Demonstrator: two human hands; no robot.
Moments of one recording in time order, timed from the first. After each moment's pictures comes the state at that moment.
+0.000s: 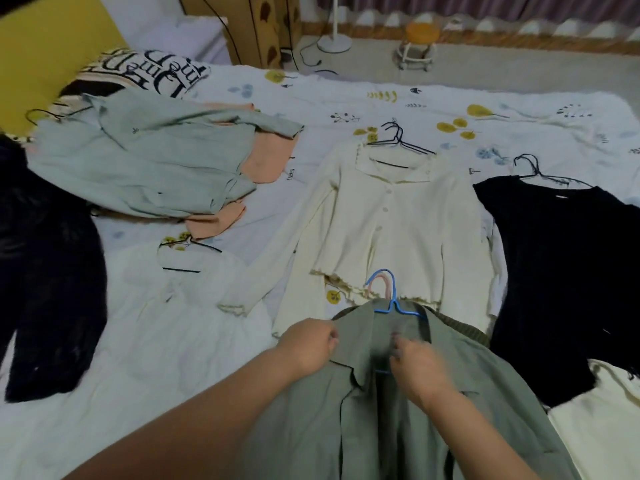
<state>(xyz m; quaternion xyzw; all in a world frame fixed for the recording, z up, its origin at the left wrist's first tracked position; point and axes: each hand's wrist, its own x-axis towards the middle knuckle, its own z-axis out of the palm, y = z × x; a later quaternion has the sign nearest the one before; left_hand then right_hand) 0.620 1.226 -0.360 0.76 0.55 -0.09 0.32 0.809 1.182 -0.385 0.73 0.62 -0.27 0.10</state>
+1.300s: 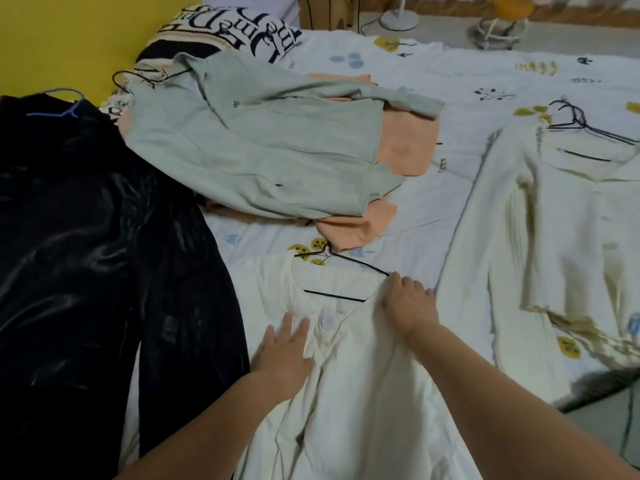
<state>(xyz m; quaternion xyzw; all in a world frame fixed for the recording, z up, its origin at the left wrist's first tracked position) 0.236 1.329 -0.497 0.65 0.65 -0.21 0.34 0.439 1.396 -0.494 0.73 0.65 -0.18 0.11</state>
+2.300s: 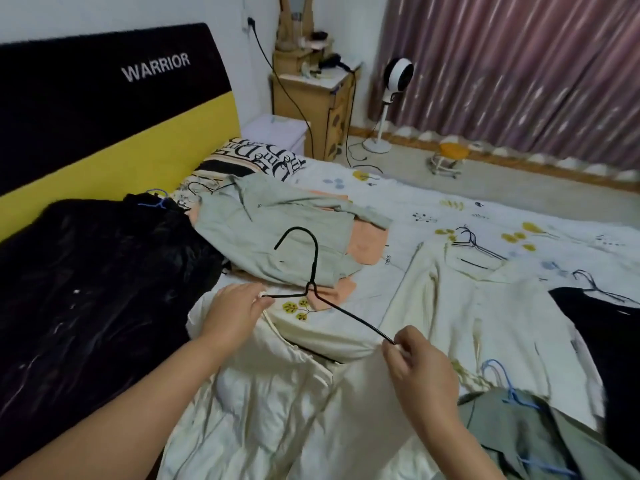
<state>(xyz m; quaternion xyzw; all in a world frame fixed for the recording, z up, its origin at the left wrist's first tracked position) 0.198 1.268 -0.200 0.69 0.67 0.22 0.15 0.446 1.194 -0.180 0.75 0.57 -0.18 -0.28</state>
